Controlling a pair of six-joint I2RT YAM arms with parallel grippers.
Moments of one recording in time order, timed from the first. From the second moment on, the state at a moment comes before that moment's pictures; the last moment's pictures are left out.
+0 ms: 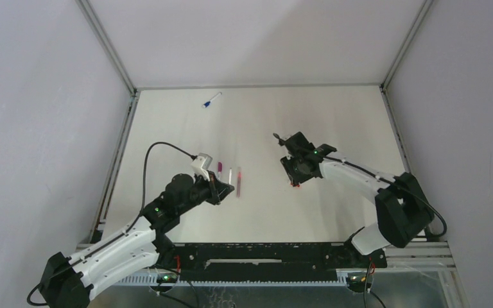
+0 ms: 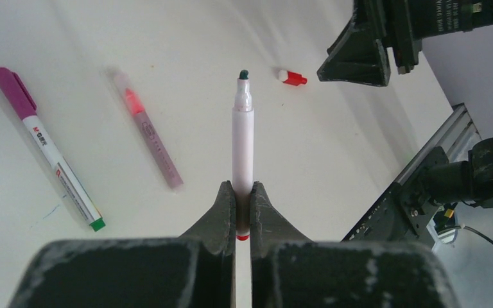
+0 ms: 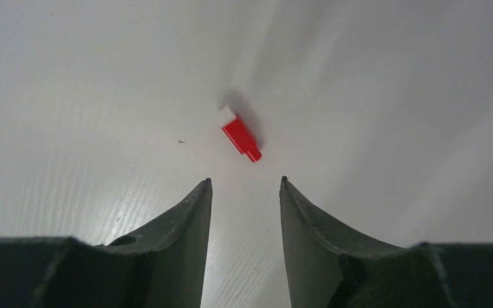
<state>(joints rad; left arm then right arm) -0.73 0.72 0.34 0.05 0.08 -0.54 0.61 1.45 0.96 -0.66 0.10 0.12</state>
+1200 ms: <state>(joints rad) -0.73 0.77 0.34 0.02 0.08 -0.53 0.63 1.73 1.04 -0.58 0.04 0.08</state>
